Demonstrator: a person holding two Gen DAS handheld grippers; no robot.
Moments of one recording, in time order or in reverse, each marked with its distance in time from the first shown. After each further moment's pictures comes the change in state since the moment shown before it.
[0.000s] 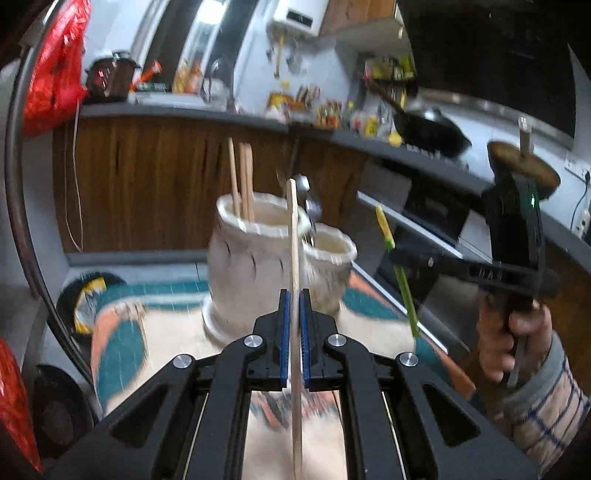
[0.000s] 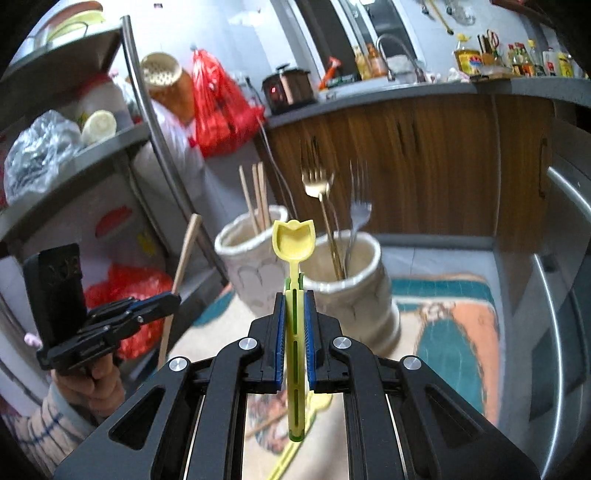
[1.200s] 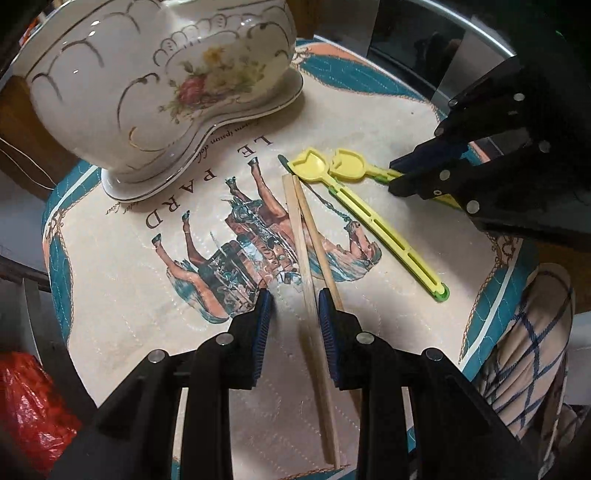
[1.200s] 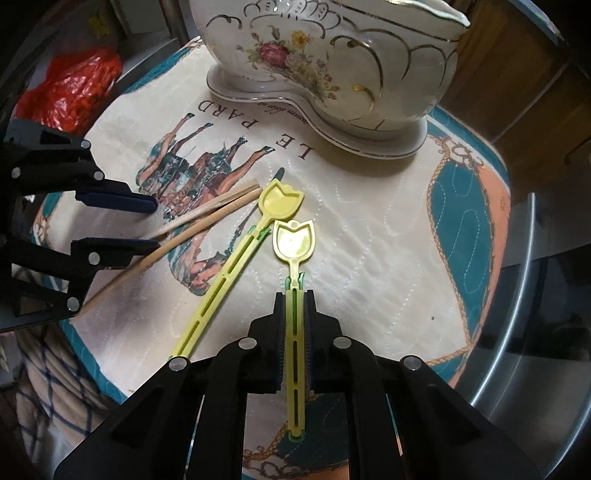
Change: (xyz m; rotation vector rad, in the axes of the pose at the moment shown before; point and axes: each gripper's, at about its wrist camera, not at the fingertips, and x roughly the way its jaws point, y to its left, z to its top) left arm 0.101 -0.062 -0.075 0.300 0.880 0.064; right arm 0.073 0.013 -0.084 -0.285 0.830 -0.236
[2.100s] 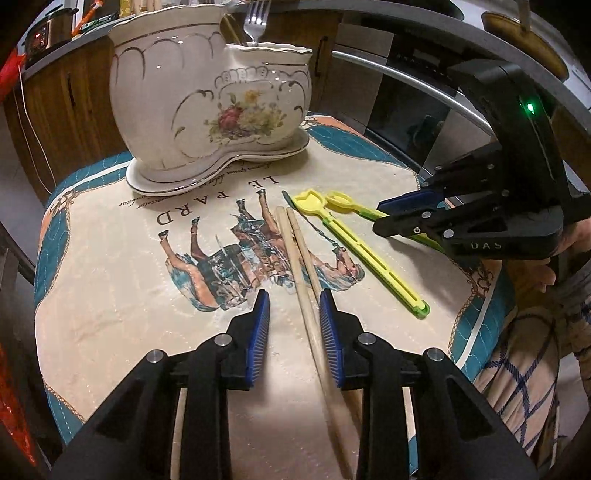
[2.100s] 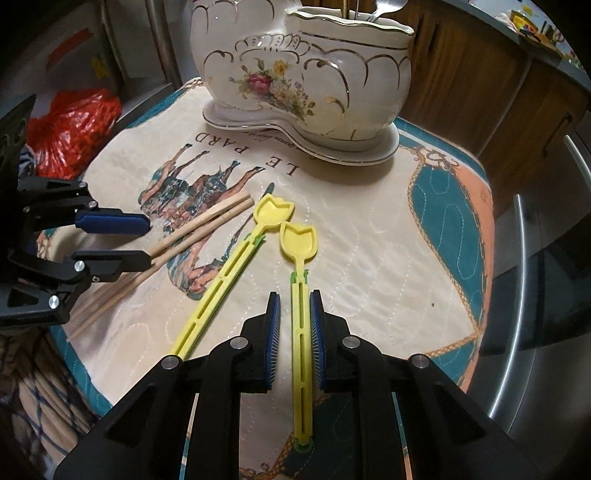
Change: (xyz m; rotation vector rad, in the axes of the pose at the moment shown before) left arm -0.013 0.003 -0.057 -0.128 -0.382 -0.080; right arm 0.000 -0.010 -0.028 0.074 -0.206 -0.003
